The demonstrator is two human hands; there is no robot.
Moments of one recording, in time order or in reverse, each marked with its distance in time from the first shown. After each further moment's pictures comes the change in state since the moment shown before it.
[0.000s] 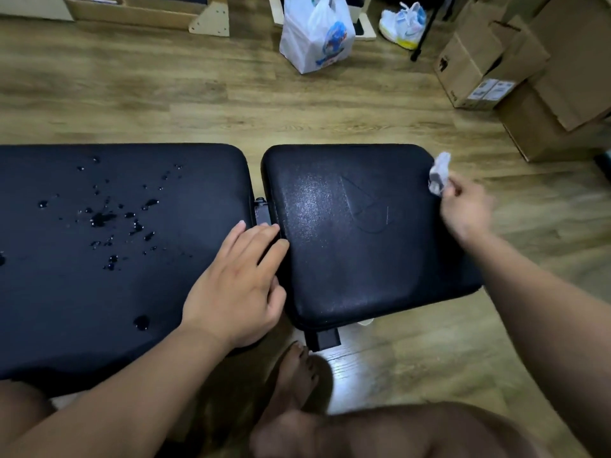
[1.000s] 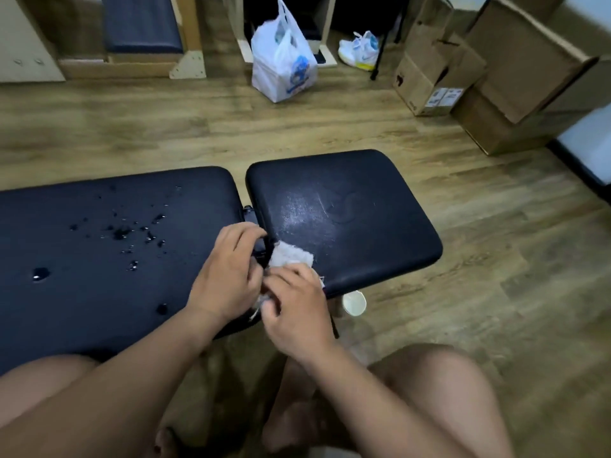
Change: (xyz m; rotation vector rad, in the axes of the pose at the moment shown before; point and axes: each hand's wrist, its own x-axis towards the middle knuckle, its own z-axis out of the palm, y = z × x) left_hand -0.005 0.003 -0.020 -0.315 0.118 -0.082; right_hand -0.272 -0.102 0.034 0.278 -0.122 -0.622
